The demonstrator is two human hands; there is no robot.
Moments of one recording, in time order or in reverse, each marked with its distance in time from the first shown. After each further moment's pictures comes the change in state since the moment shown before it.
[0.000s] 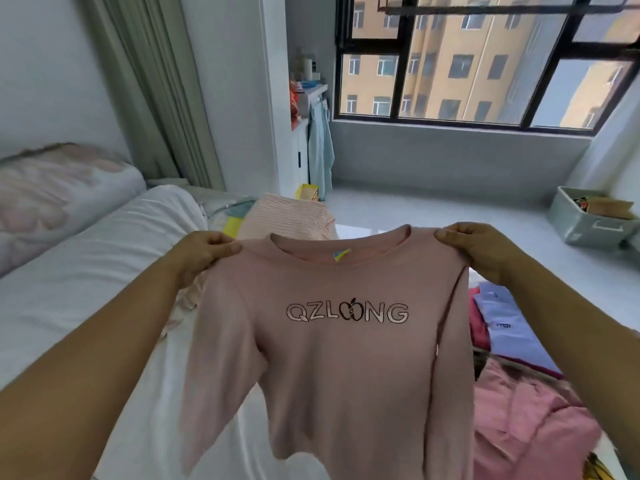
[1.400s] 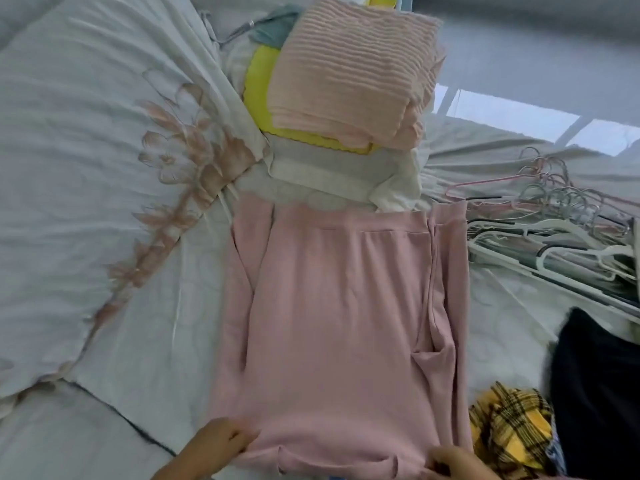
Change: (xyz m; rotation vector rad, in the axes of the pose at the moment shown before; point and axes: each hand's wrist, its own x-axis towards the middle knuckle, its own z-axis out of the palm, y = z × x) left_hand -0.035 -0.431 0.049 0.531 -0.601 -0.702; right_hand -0.040 0.366 0.251 -0.515 -0.792 0.673
